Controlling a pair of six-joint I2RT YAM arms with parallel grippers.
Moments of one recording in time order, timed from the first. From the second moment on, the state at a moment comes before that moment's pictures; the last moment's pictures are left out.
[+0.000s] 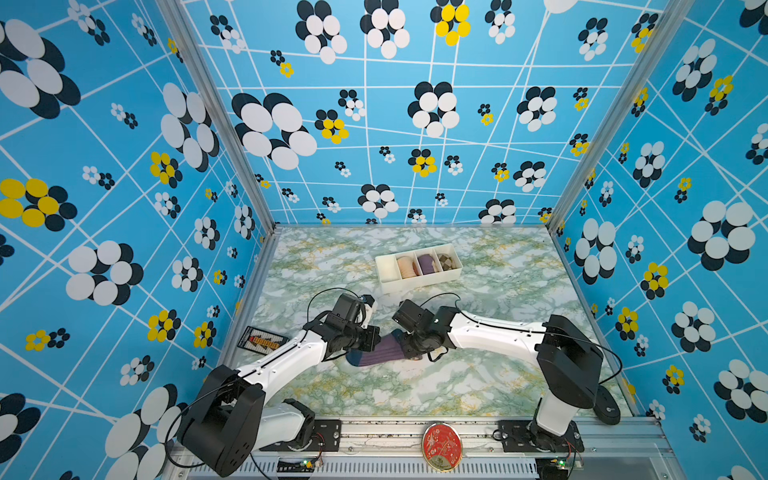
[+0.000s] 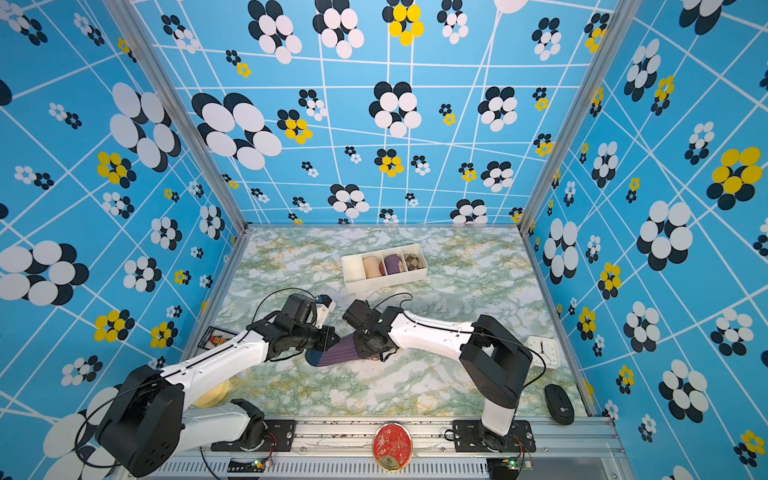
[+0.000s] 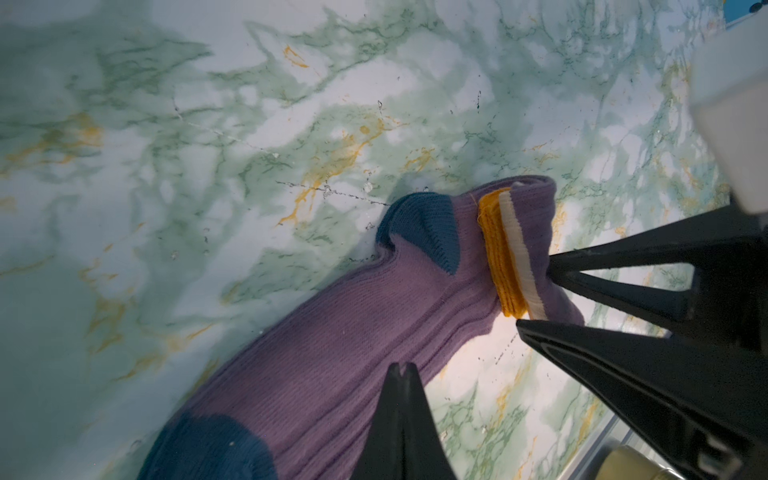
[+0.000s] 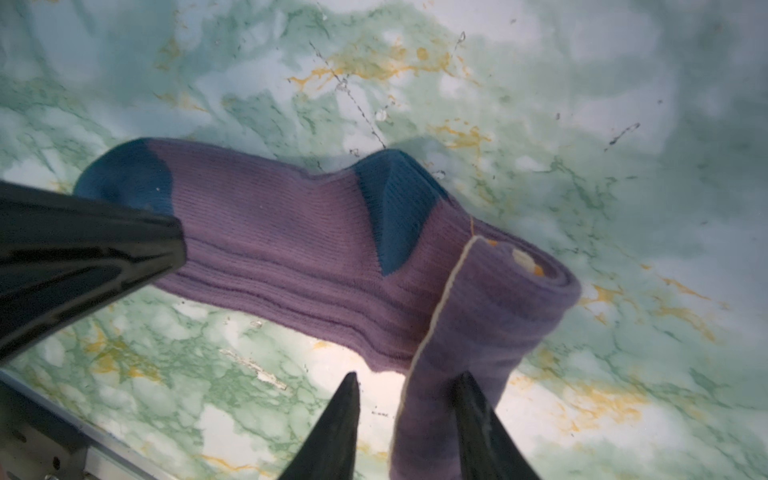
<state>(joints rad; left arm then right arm) -0.48 1.26 0.61 -0.33 0.37 -0.33 1.01 1.77 1.19 -0.63 0.05 0.61</state>
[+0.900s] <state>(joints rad) -0.48 1.26 0.61 -0.32 0.40 -0.33 0.88 1.70 0.93 -0.24 -0.23 0.70</state>
